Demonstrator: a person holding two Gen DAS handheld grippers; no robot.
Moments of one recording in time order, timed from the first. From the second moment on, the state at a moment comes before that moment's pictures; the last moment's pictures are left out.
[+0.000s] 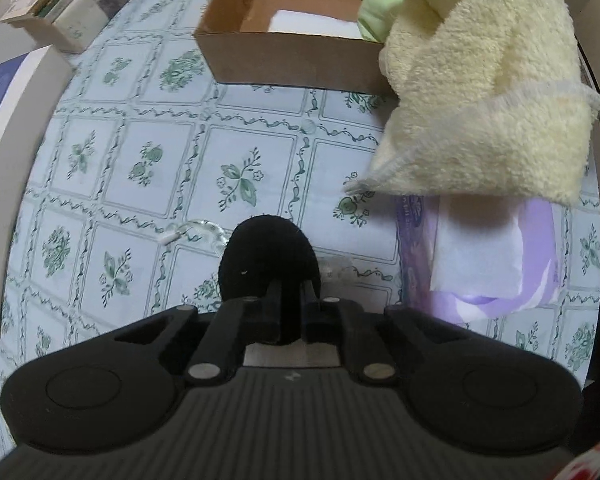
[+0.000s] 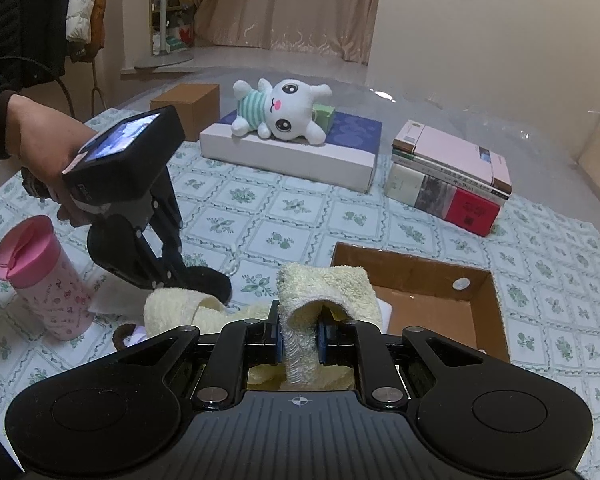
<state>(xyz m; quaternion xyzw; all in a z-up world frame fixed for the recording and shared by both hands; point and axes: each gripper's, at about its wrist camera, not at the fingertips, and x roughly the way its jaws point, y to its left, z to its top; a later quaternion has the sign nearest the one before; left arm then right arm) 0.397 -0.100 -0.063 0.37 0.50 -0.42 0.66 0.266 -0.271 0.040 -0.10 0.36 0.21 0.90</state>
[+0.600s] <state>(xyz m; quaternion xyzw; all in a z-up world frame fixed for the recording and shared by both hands) 0.421 -0.111 -0.102 0.39 0.52 -0.39 0.65 0.278 -0.268 0.030 -0.10 0.37 0.21 0.90</state>
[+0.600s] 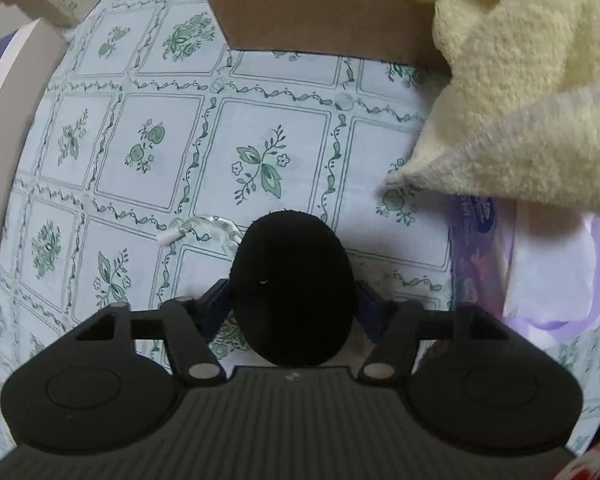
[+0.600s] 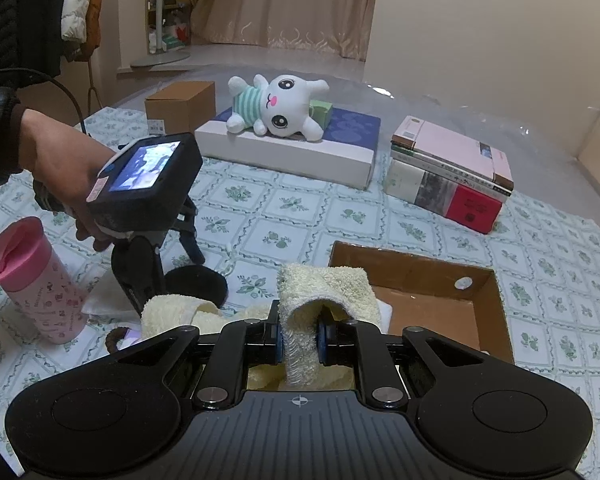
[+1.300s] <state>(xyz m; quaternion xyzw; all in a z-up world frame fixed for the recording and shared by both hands) 0.367 -0.088 0.024 0.31 0.47 -0.32 0.76 0.236 -0.272 0.107 -0.10 0.30 0.19 0.93</state>
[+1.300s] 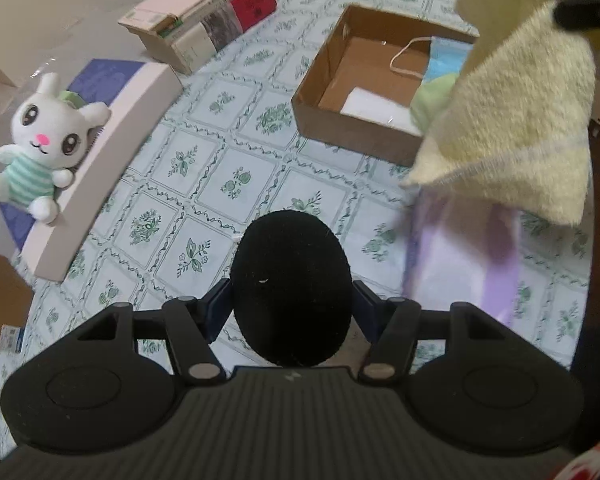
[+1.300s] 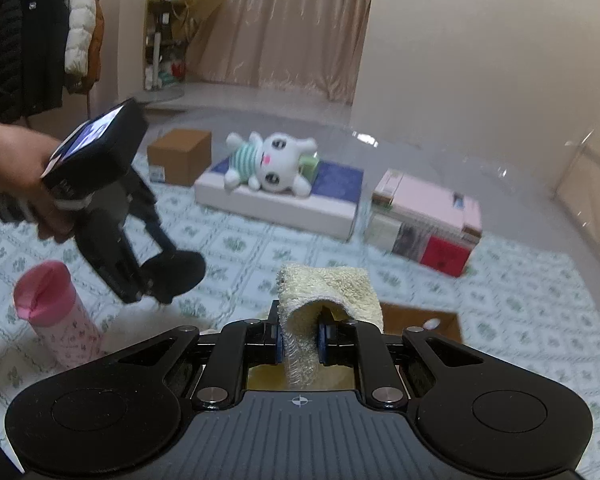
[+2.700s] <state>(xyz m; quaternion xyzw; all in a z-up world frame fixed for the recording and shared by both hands) 0.337 -0.210 0.074 0.12 0.41 -0.31 0.85 0.271 -0.396 0.109 -0.03 0.31 0.09 0.95</state>
